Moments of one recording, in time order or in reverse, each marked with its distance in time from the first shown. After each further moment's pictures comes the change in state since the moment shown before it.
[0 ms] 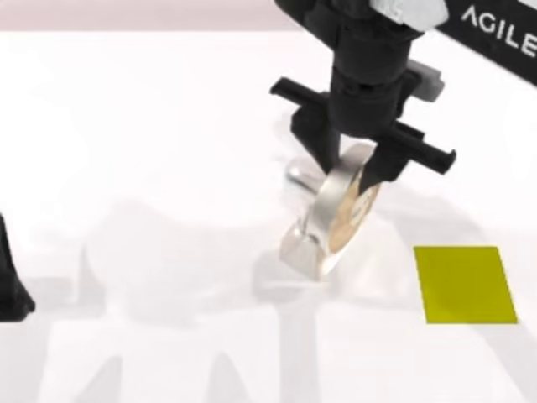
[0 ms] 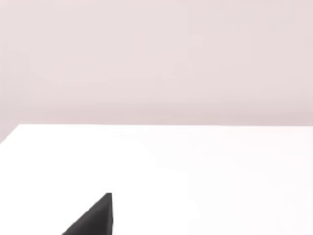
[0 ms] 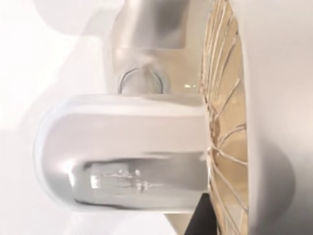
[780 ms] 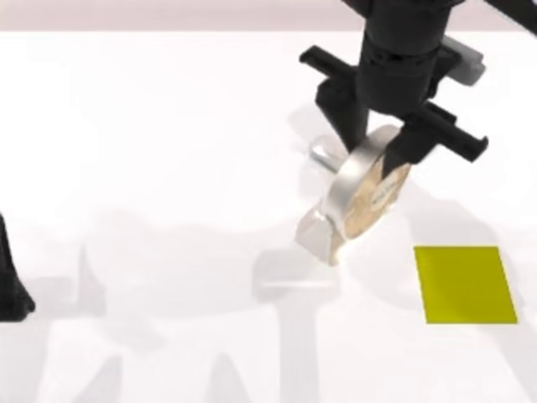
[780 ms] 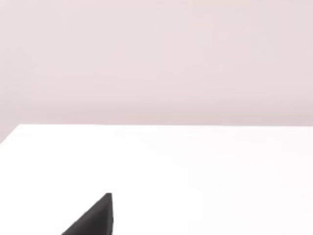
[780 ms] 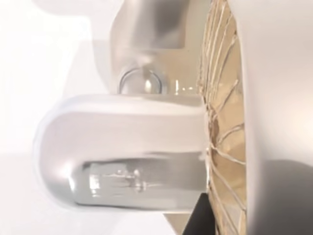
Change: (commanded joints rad) left arm 0.000 0.000 0.000 0.000 0.000 0.000; right arm -0.035 -0.063 0.038 -0.090 0.000 0.101
